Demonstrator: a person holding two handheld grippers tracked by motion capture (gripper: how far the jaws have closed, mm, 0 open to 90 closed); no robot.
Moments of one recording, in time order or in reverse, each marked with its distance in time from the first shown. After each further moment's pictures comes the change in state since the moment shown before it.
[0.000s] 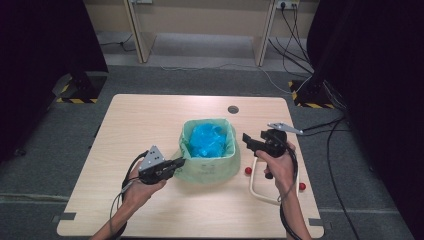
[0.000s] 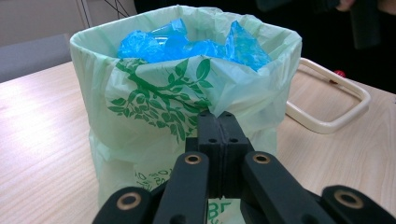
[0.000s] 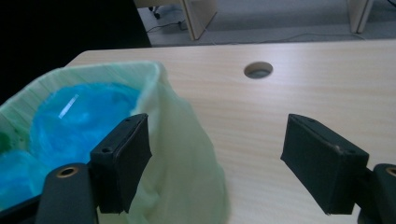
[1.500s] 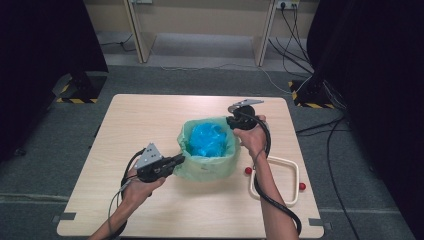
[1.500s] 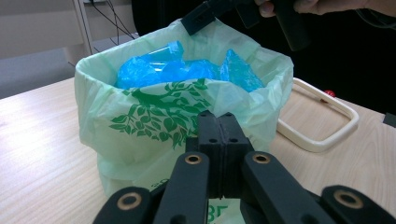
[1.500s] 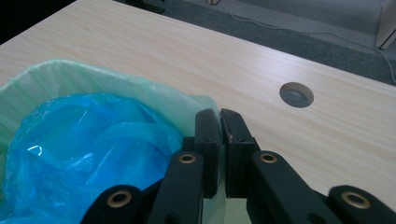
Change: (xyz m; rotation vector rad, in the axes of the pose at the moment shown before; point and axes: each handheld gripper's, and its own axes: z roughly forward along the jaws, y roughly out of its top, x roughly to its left) left arm 0.001 0.009 -0.005 -0.063 -0.016 -0.015; right arm 0.047 0.054 0.068 0.179 0.012 -0.261
